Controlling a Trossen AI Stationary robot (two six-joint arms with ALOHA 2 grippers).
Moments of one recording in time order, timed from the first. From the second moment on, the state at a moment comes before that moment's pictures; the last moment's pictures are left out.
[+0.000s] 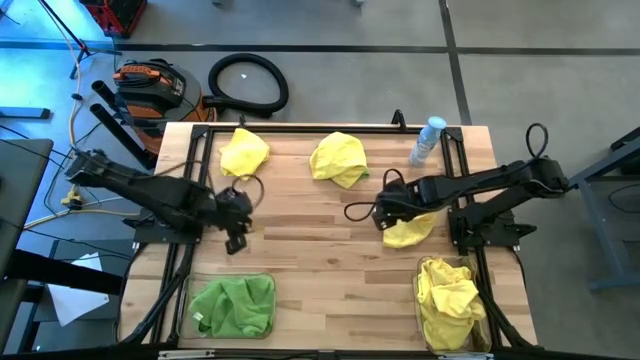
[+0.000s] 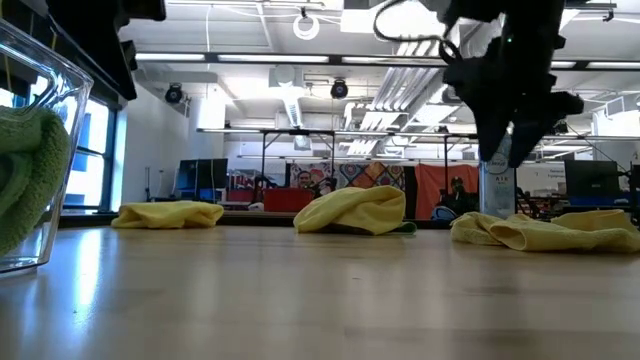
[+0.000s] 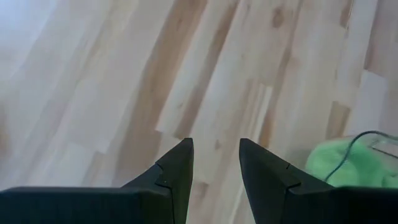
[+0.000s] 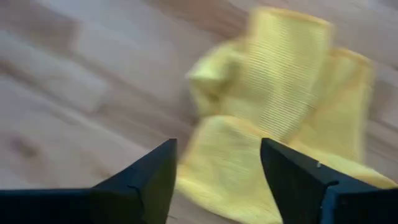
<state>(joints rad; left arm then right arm) -0.31 1.00 0.86 -0.89 -0.21 -0.62 0.07 1.37 0.97 -0.97 0.18 1.18</state>
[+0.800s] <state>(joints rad) -0.07 0.55 0.77 -0.90 -0.17 -0.33 -0.11 1.70 0.89 -0.91 0.06 1.24</state>
